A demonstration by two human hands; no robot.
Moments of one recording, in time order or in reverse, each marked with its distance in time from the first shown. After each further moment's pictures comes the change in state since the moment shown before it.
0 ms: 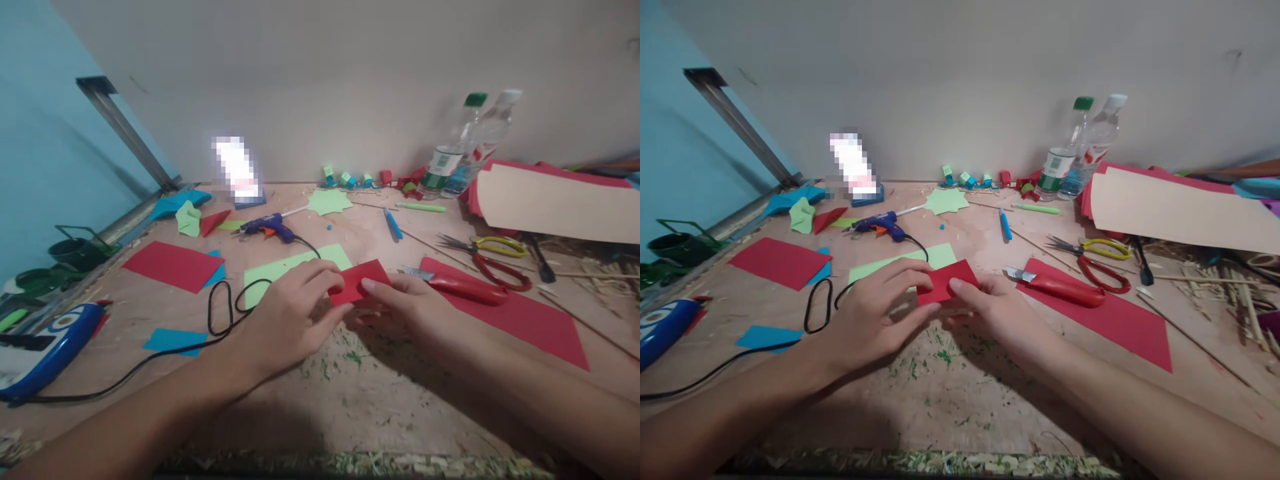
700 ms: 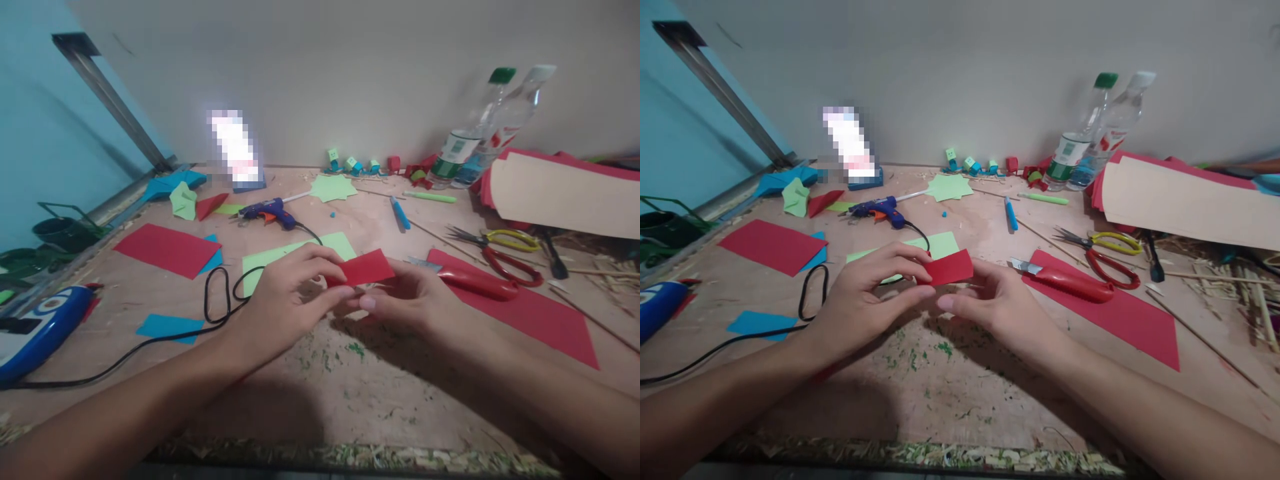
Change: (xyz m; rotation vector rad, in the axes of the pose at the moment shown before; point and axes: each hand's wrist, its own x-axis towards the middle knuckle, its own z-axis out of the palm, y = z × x) left_hand -0.003 -0.003 0.001 -0.271 0.098 -0.202; right_hand -0.003 -0.005 0.000 -0.249 -0.093 -0.070
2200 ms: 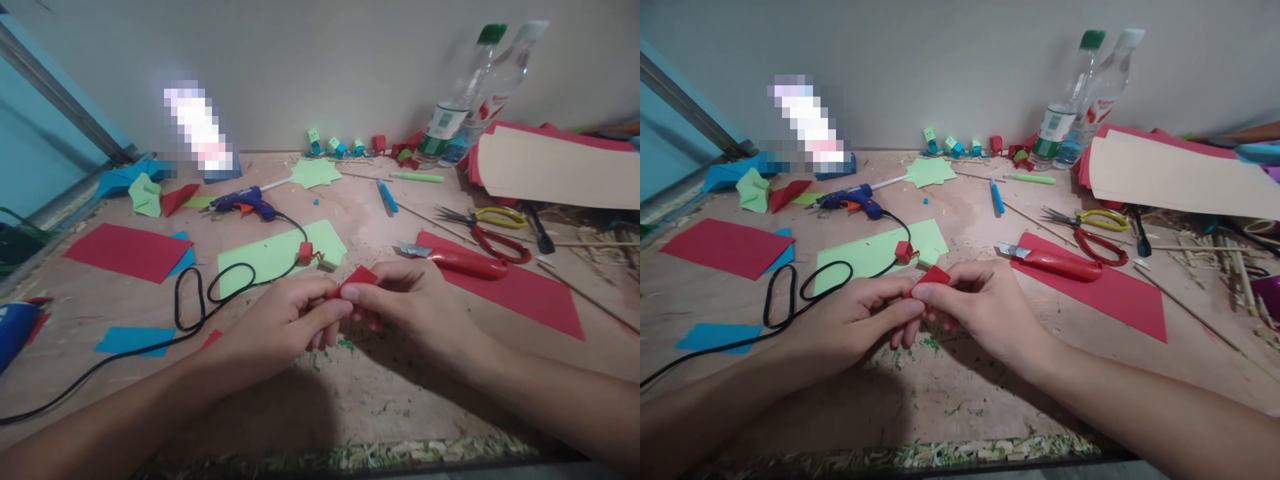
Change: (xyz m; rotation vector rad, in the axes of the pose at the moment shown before) left_hand 0.001 0.012 0.007 -0.357 -0.497 -0.398; right_hand -0.005 0.005 0.010 -0.149 0.173 -0.087
